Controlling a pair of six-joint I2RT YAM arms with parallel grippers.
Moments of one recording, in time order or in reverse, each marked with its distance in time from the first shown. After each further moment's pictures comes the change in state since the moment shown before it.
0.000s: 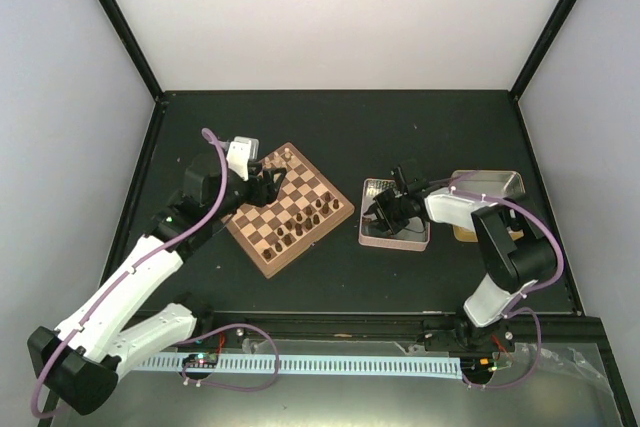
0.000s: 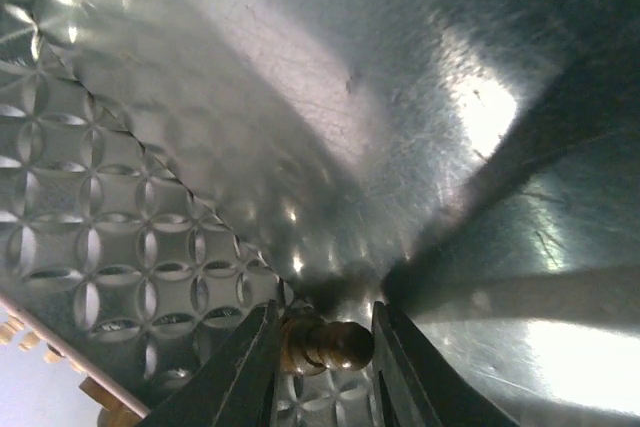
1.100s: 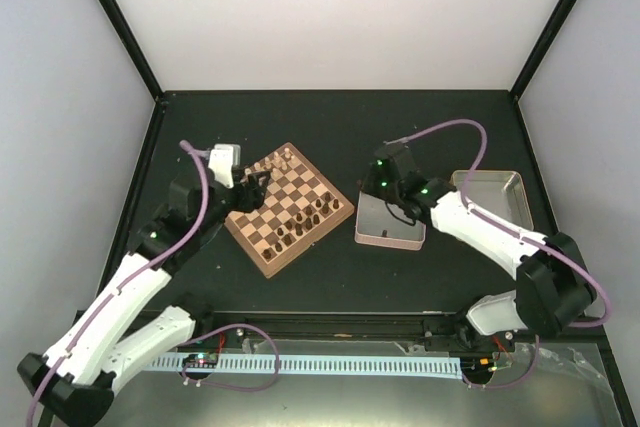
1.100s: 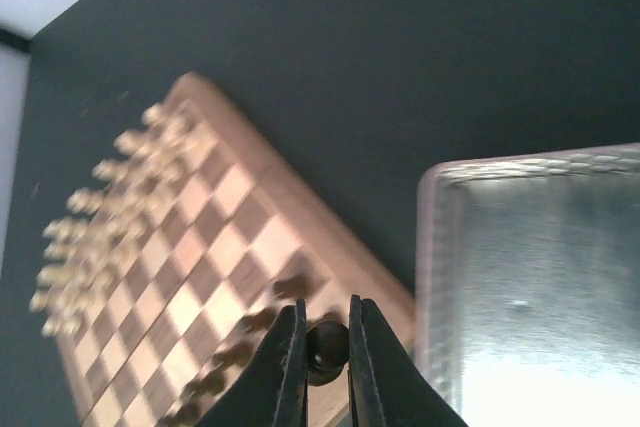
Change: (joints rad) left arm 0.007 -0.084 -0.014 -0.087 -0.072 -0.051; right arm 0.154 -0.272 0.114 -0.034 0.484 -0.522
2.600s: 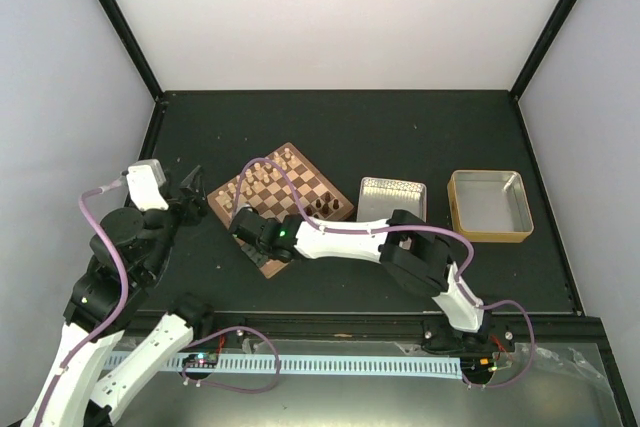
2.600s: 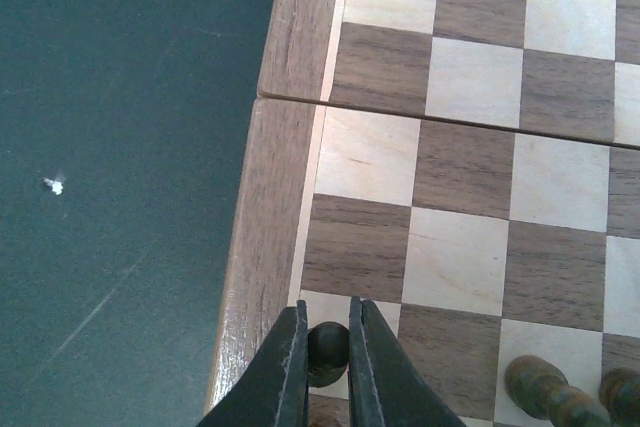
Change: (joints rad) left arm 0.006 -0.367 0.142 -0.217 -0.383 0.051; right arm 0.654 0.736 0.692 -0.183 0.163 -0.593
